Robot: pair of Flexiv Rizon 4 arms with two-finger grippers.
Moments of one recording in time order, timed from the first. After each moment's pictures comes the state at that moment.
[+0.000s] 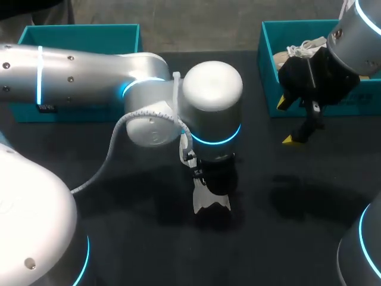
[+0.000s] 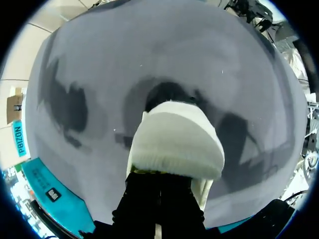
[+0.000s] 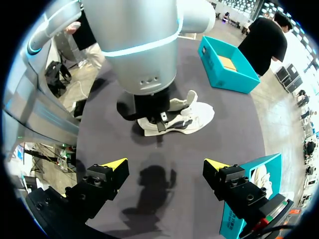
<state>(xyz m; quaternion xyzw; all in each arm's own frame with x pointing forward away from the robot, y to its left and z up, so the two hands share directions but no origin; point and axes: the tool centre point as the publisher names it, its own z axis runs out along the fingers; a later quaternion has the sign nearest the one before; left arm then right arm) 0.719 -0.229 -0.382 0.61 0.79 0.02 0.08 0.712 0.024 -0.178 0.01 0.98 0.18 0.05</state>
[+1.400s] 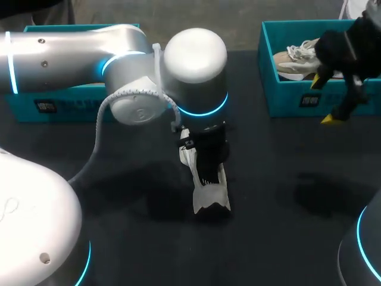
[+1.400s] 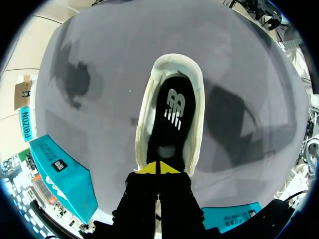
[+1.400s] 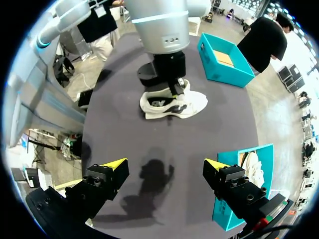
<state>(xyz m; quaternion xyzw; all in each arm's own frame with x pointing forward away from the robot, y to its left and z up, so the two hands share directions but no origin) 0.774 -0.212 -0.327 0.59 0.80 0.03 0.12 0.720 -0.044 -0.126 0.00 0.99 0.14 0.04</state>
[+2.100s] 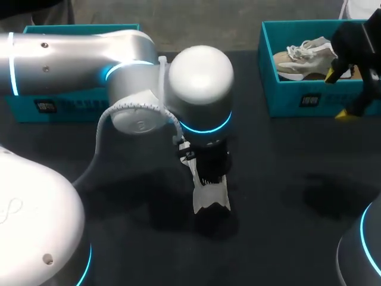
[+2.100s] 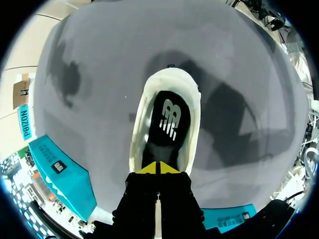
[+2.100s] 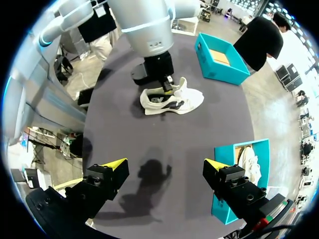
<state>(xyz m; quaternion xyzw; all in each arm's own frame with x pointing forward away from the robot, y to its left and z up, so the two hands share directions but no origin) 0.751 -0.210 -0.333 0.58 0.80 0.05 0.13 0.716 -0.060 -0.112 0.00 0.99 0.14 0.05</state>
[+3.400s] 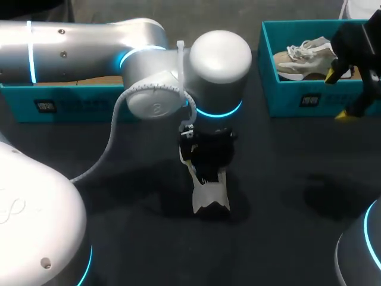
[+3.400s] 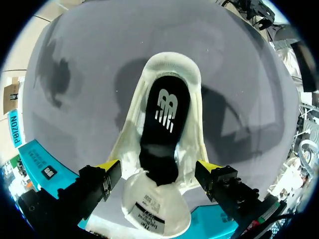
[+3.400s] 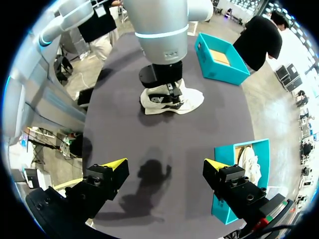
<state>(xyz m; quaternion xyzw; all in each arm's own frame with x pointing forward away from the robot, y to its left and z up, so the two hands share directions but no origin) 0.772 -0.209 -0.336 0.60 0.79 0.07 0.08 0.715 -0.060 -0.113 0.00 0.99 0.14 0.05</state>
